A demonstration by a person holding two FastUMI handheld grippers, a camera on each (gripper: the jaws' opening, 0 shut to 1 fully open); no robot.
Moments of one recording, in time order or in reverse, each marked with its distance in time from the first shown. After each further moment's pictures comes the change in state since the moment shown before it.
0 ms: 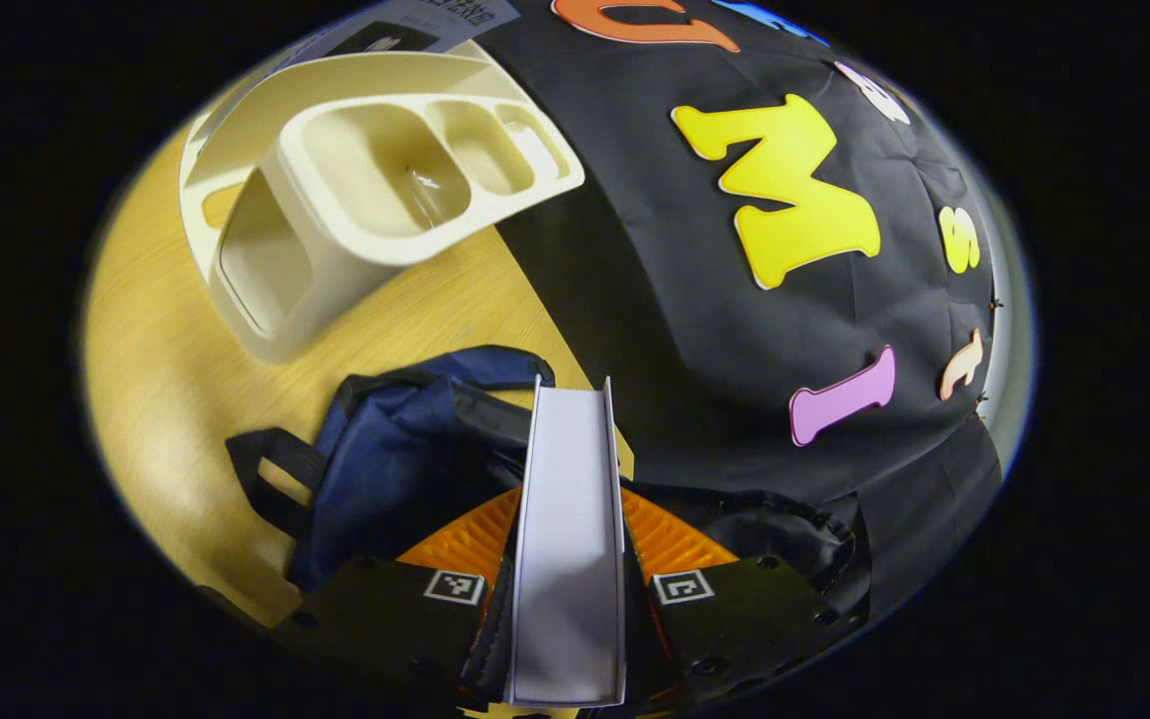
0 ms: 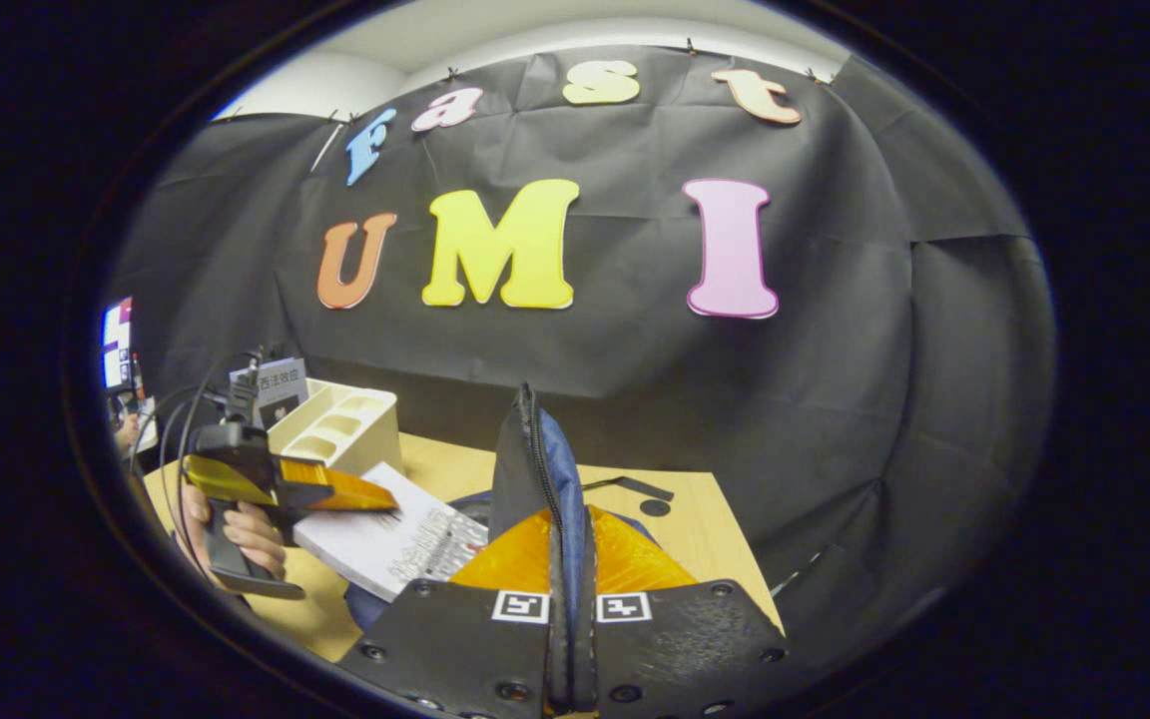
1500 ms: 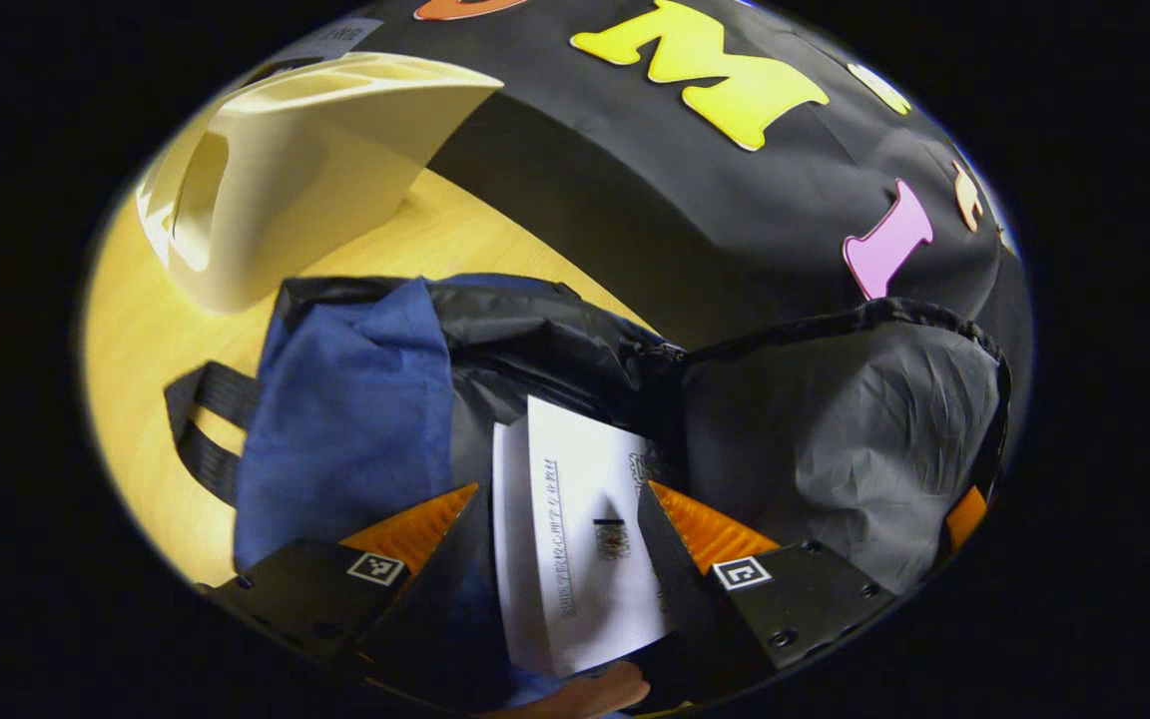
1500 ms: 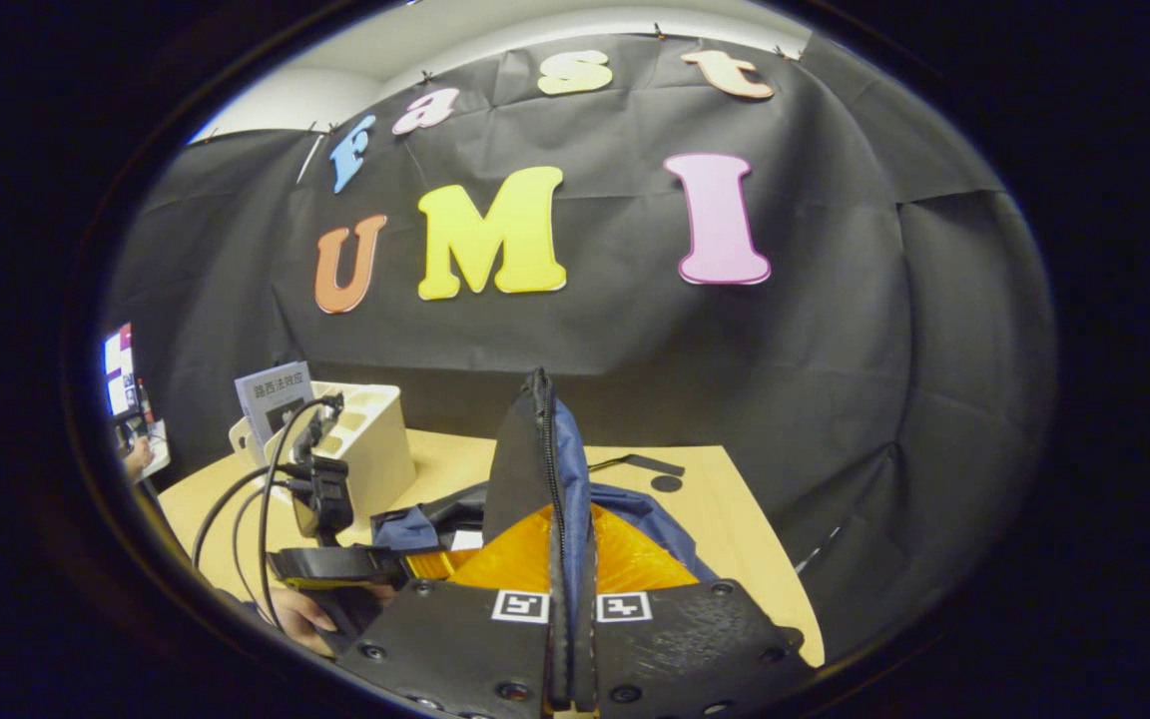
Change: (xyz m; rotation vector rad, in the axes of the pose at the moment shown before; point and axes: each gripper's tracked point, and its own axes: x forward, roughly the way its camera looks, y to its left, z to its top) left arm 0.036 0.061 -0.062 0.464 0.007 0.243; right arm 0.000 -0.005 -0.032 0.089 0.042 0.026
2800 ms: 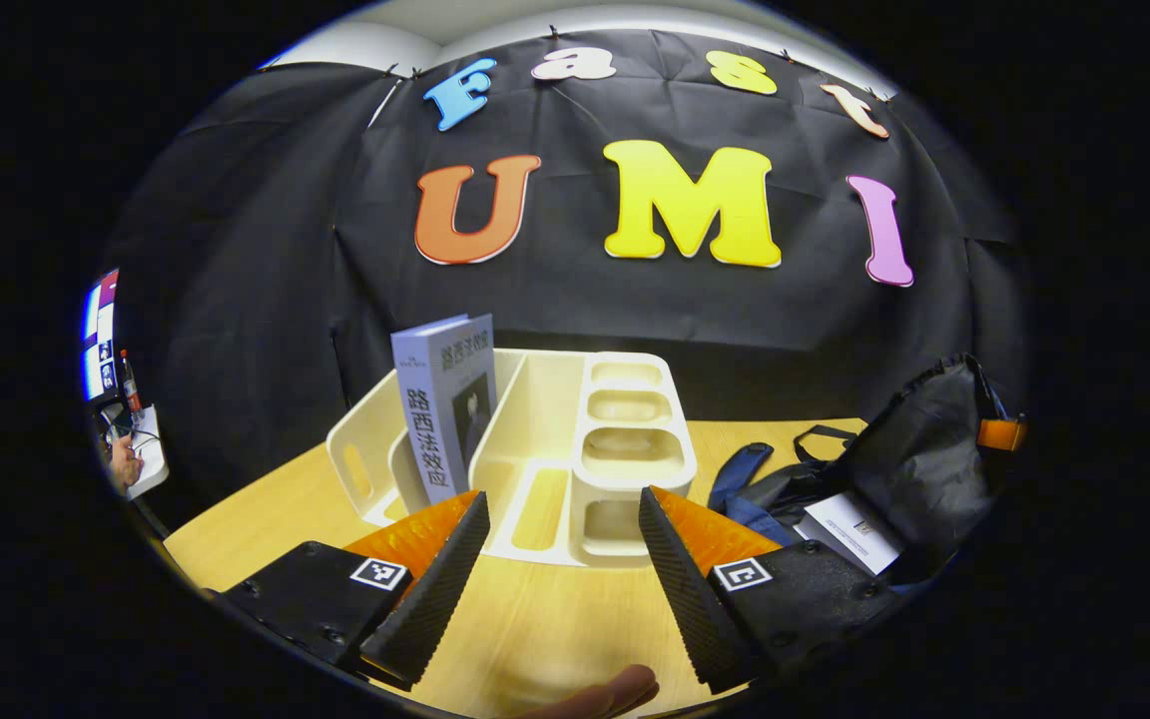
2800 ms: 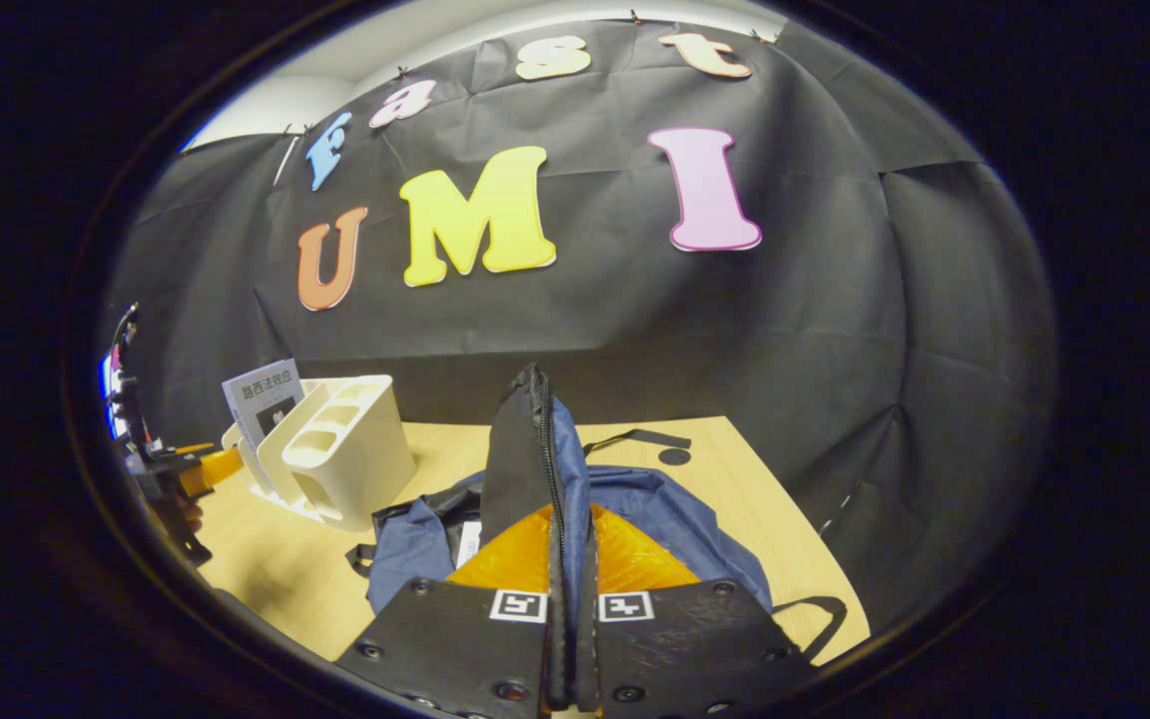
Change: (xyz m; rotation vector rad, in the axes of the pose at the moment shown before) left arm -0.220 0.169 0.191 0.507 -0.509 0.330; right arm 0.012 0.021 -0.027 0.064 0.040 -0.024
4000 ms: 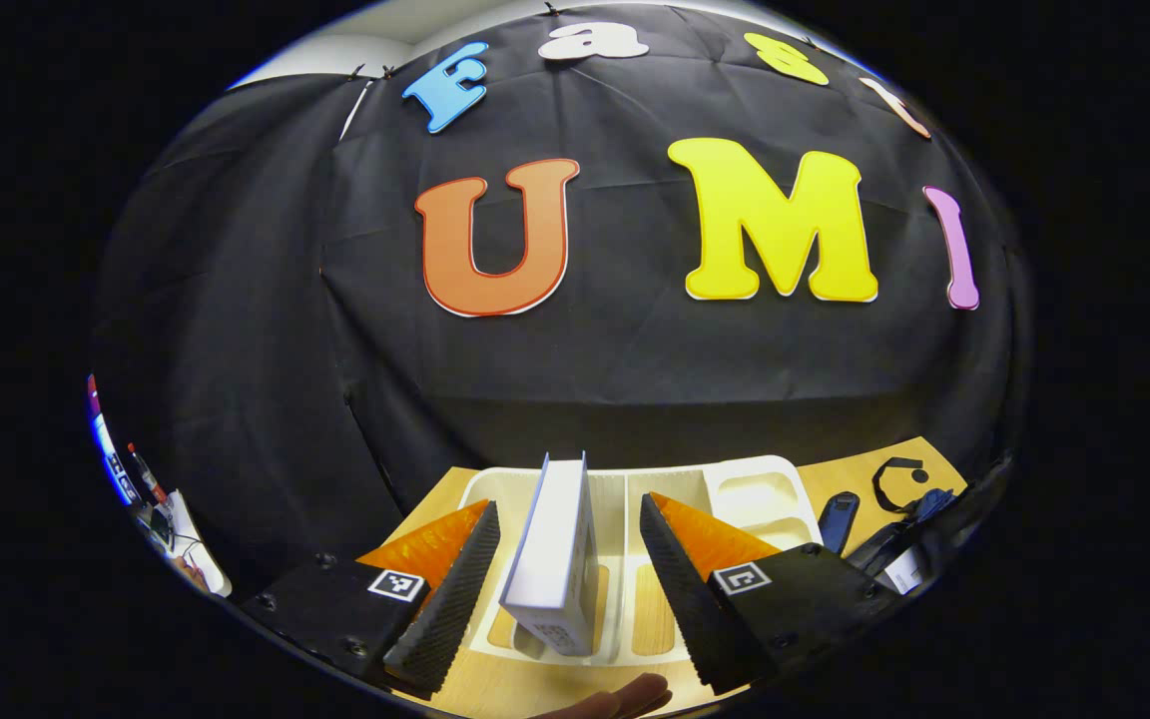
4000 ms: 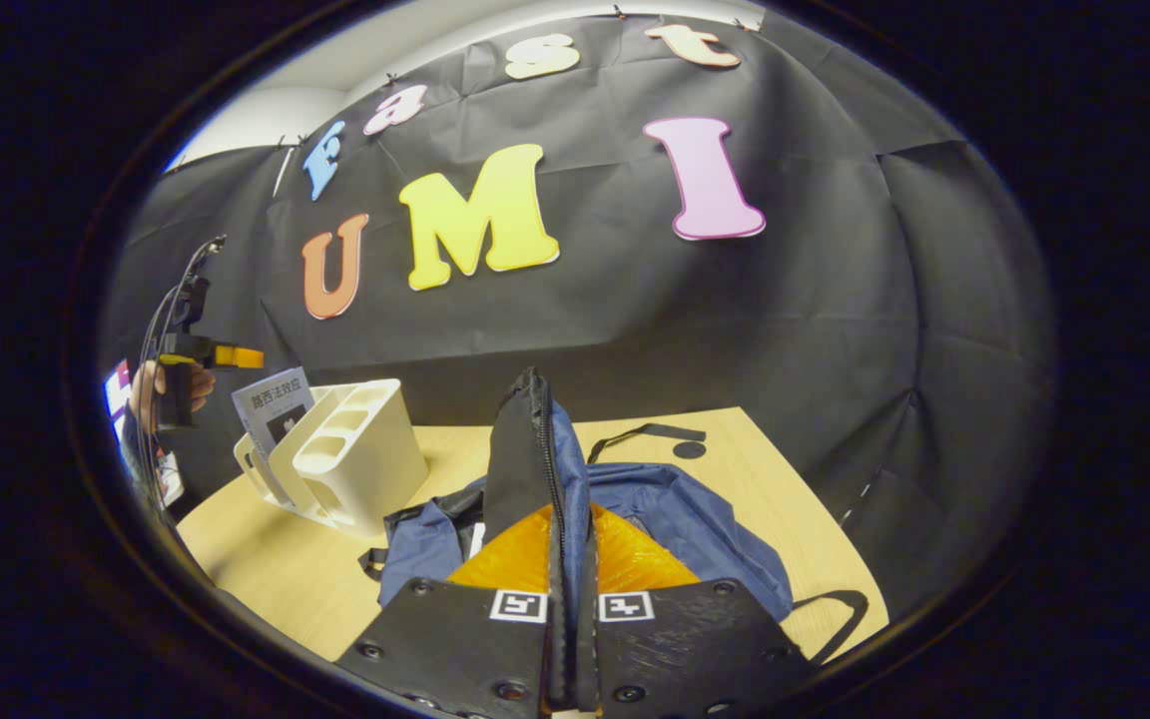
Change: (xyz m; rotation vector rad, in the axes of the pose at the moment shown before) left arm 0.159 0.088 0.115 0.131 0.111 0.025; right arm 0.010 -0.003 -0.006 0.040 0.011 0.038
